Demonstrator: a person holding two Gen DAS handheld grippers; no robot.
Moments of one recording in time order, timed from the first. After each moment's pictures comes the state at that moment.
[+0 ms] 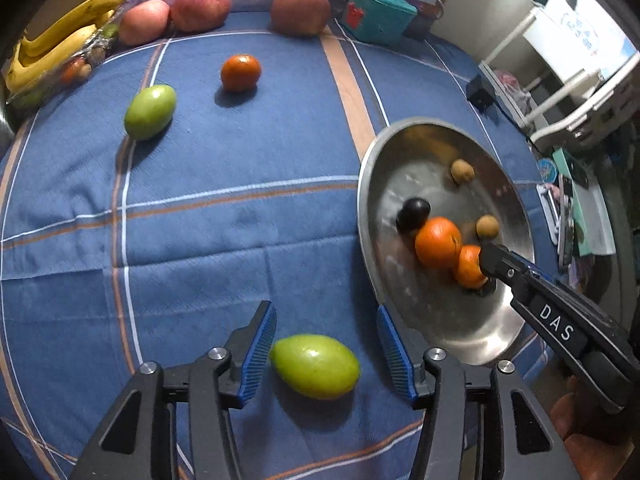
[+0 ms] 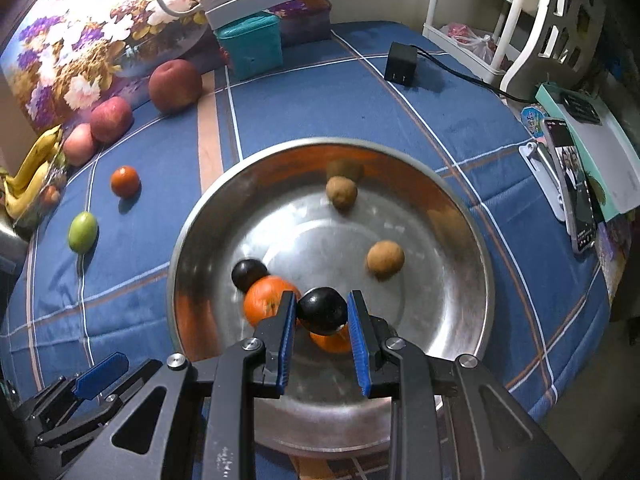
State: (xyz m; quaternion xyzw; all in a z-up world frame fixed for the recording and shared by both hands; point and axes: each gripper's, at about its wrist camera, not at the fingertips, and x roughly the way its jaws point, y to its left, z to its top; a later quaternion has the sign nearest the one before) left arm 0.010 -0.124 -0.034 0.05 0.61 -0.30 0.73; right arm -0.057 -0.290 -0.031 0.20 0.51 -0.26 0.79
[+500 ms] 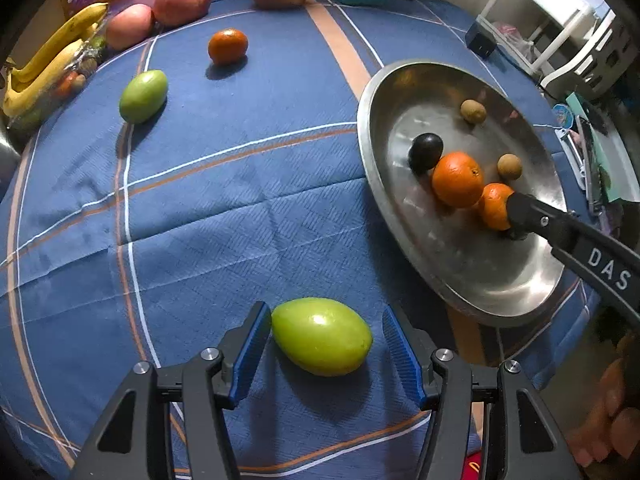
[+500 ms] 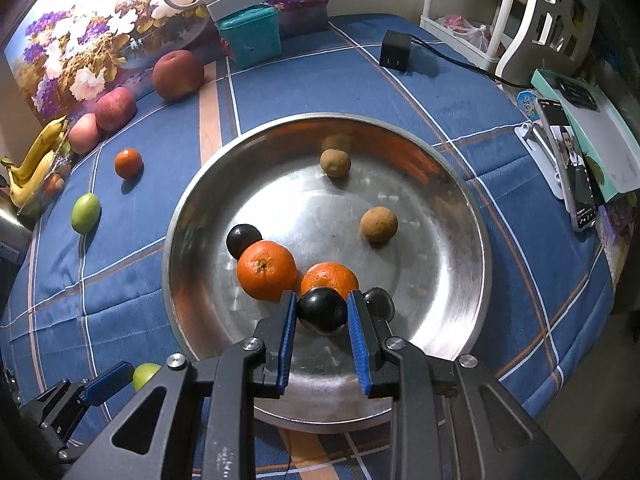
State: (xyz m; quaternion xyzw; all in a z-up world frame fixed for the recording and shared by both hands) left arm -0.015 -0.129 -0.050 0.13 0.62 -0.28 0.72; right arm -0.073 -0.286 -0.035 0.21 0.51 -0.25 0.79
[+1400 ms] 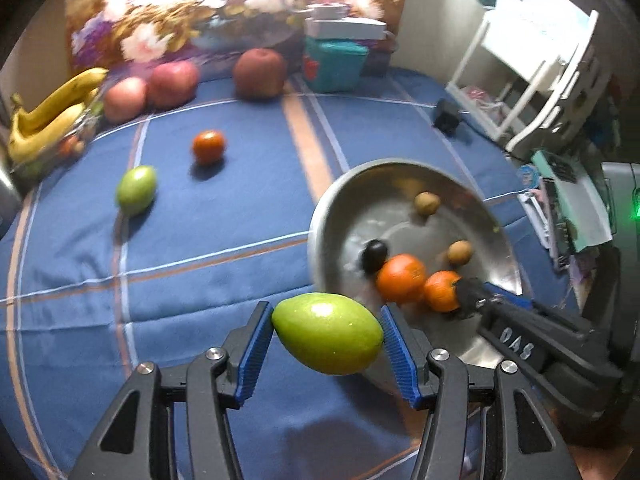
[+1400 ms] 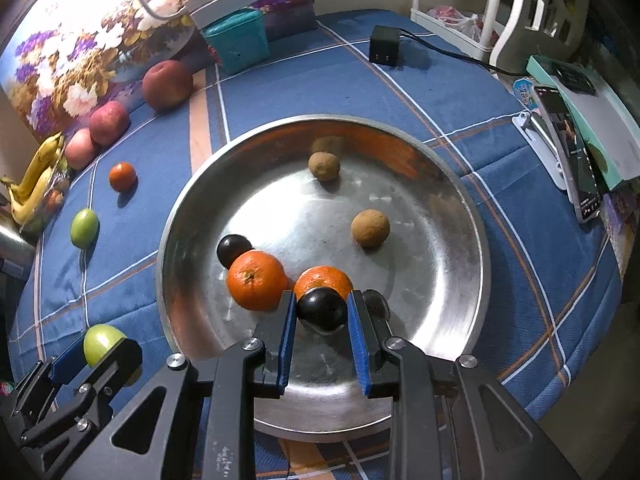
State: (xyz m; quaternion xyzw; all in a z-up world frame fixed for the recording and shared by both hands) left arm -0.004 -0.162 -0.011 0.07 0.52 -0.33 0.78; right arm -0.076 -0.303 -0.038 0.23 0.50 -0.25 0.79
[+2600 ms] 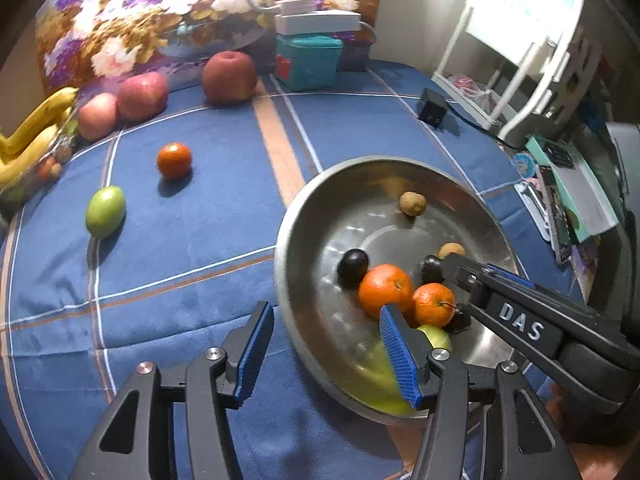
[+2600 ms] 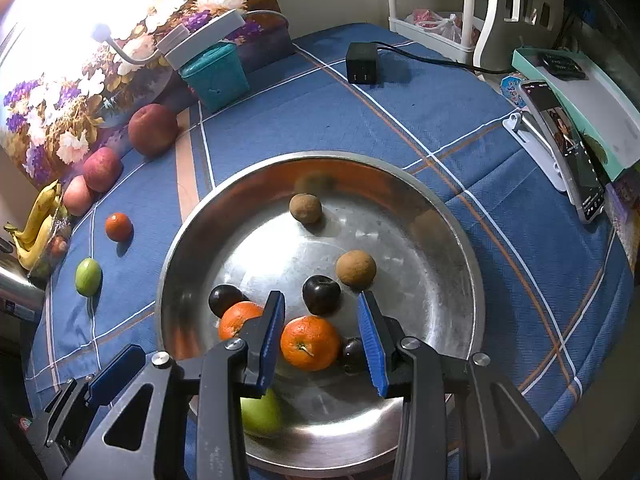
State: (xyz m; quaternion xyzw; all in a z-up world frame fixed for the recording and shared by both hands) left arm -0.004 -0.184 -0.017 0.10 0.51 -0.34 0.78; right arm -0.074 -0.332 -0.037 0.27 0.46 -0.26 0.80
